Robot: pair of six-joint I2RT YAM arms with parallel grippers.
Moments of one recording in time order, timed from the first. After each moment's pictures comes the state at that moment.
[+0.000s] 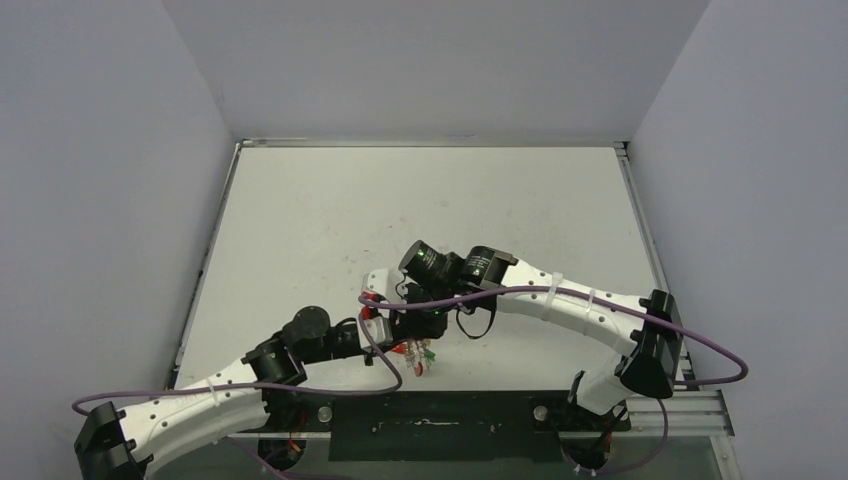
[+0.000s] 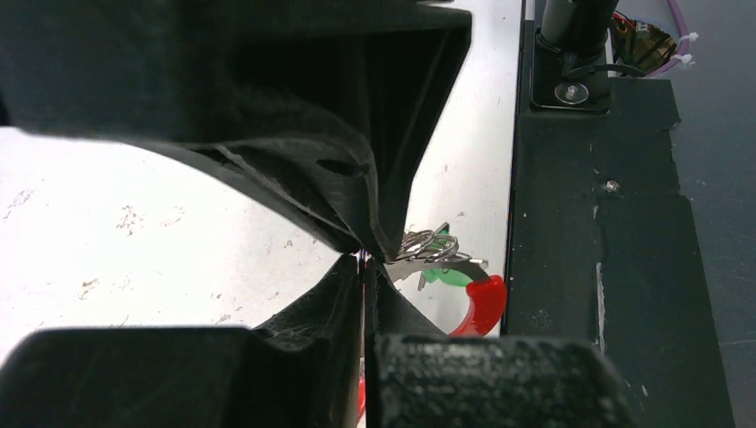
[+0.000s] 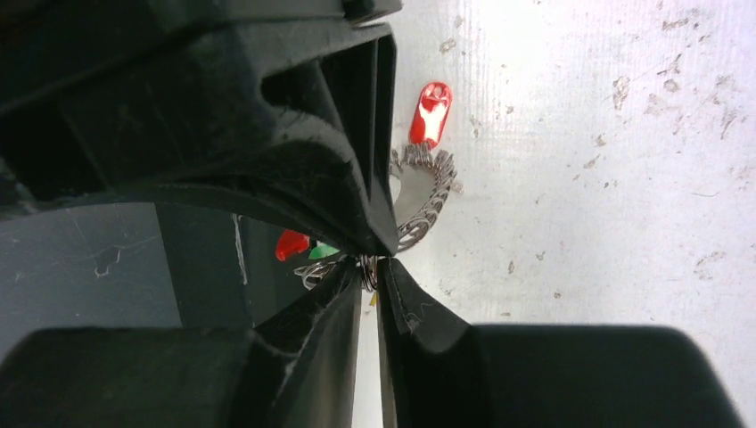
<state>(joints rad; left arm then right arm) -0.98 0.61 0.27 0.19 0.35 0.16 1.13 1.54 1.39 -0.91 -0.31 -0.28</state>
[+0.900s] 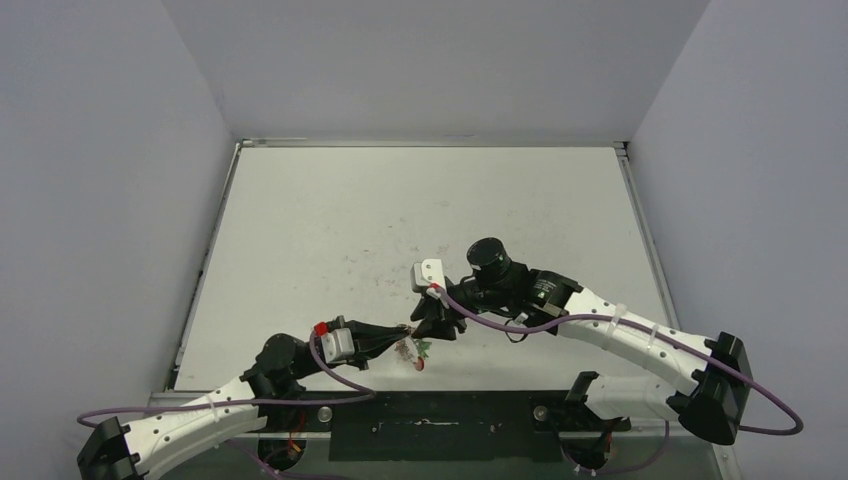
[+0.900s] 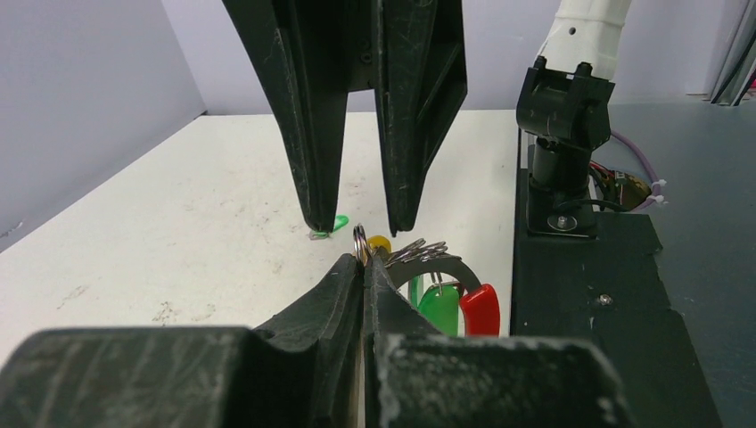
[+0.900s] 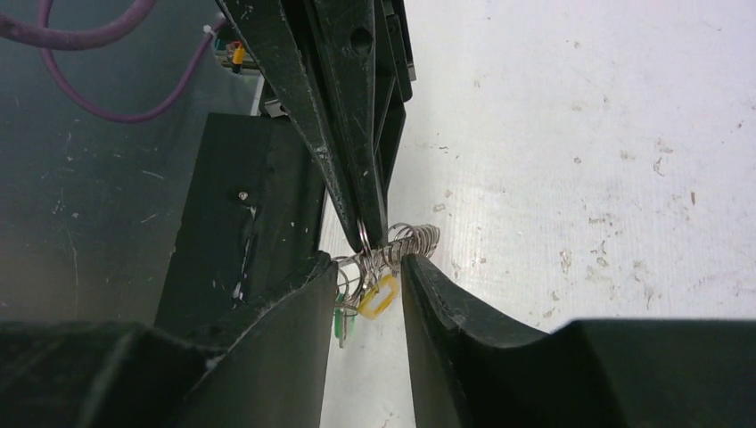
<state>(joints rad) -0.98 0.43 0.03 0.64 0.32 0.03 0.96 1.16 0.94 -0.31 -0.68 -0.31</state>
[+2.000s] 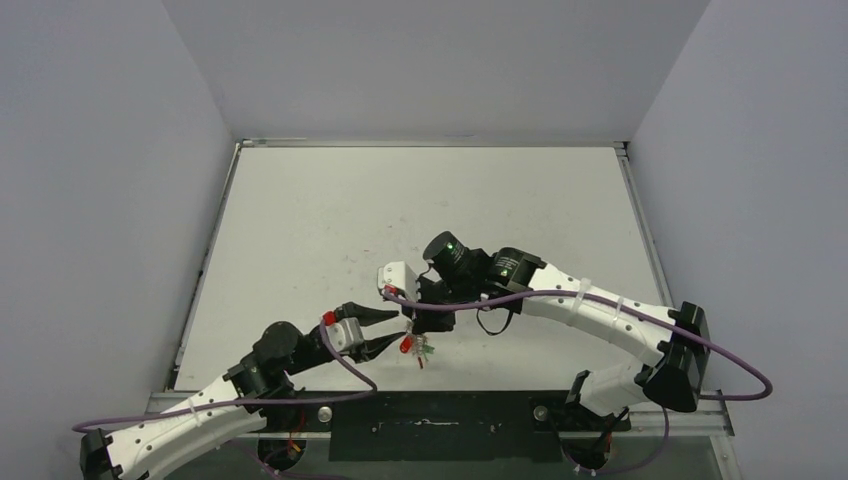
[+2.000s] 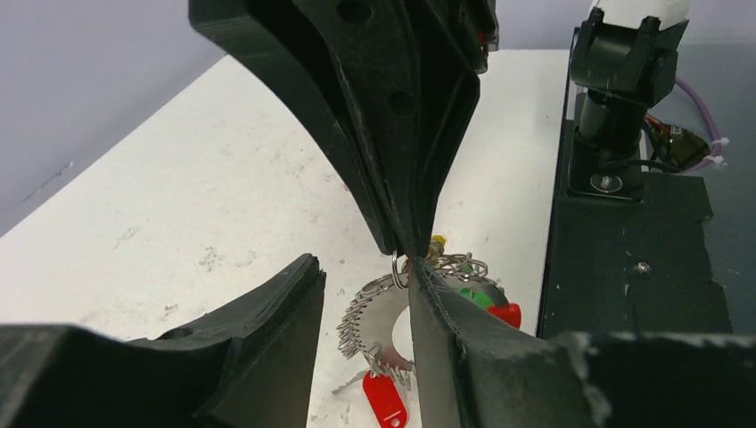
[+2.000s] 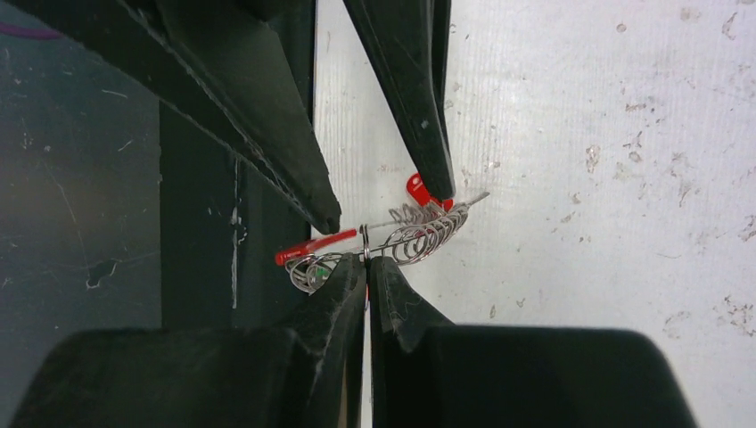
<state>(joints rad) -0.98 0.34 0.19 0.26 0.24 0.11 1.04 1.39 1.24 -0.73 -0.48 -0.36</state>
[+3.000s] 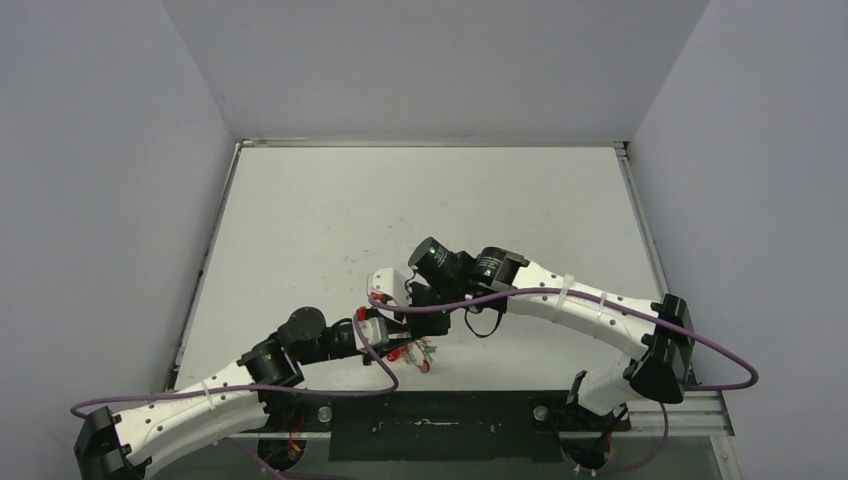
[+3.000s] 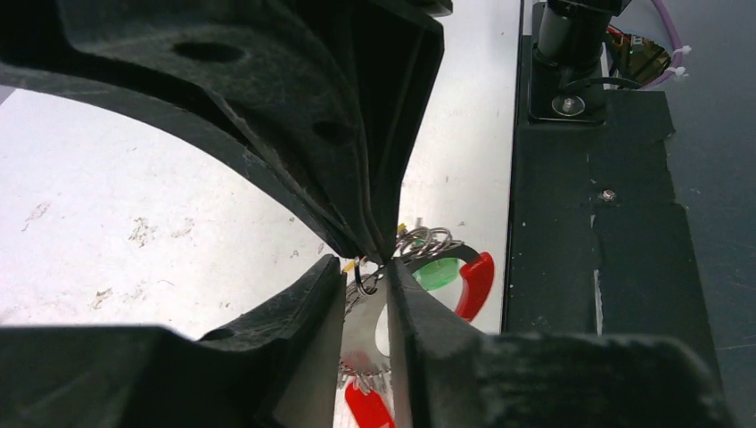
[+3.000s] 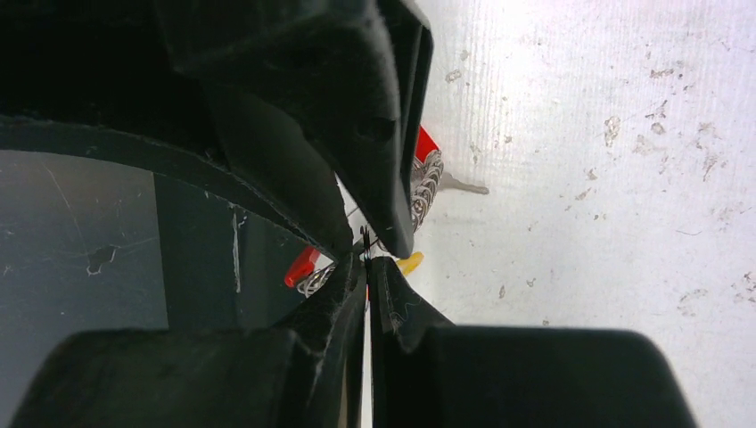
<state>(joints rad) -0.98 0.57 0.28 0.17 0.35 0.17 1.10 1.48 1.33 -0.84 -0.39 -0.34</state>
